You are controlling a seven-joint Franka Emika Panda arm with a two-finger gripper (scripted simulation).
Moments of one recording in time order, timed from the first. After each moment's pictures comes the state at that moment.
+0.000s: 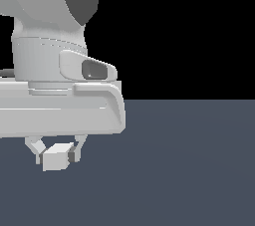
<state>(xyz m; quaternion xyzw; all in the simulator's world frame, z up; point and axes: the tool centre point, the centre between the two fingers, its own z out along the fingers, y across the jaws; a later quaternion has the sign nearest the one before) -0.103 0.105 0.012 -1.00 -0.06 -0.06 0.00</state>
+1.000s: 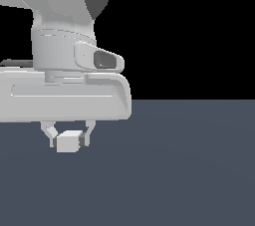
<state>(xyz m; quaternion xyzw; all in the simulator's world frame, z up) -0.086 0.095 0.030 -1.00 -0.07 -0.06 0.00</state>
